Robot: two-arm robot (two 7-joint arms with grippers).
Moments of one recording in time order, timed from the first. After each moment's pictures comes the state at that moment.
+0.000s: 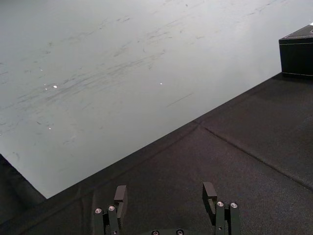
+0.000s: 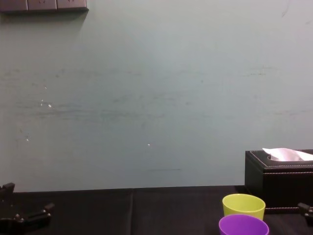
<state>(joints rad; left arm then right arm) -0.20 0.60 0.45 -1.41 -0.25 -0.12 0.03 0.20 0.60 -0.45 -1.41 0.25 -0.12 -0.03</state>
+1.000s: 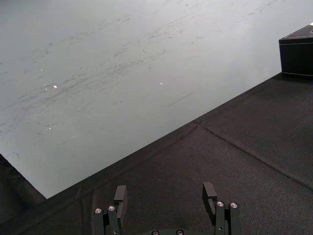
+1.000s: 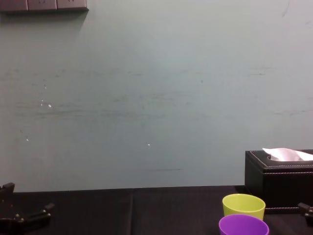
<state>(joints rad) -0.20 0.60 0.45 -1.41 -0.25 -0.12 0.03 0.20 0.60 -0.45 -1.41 0.25 -0.12 -0.03</state>
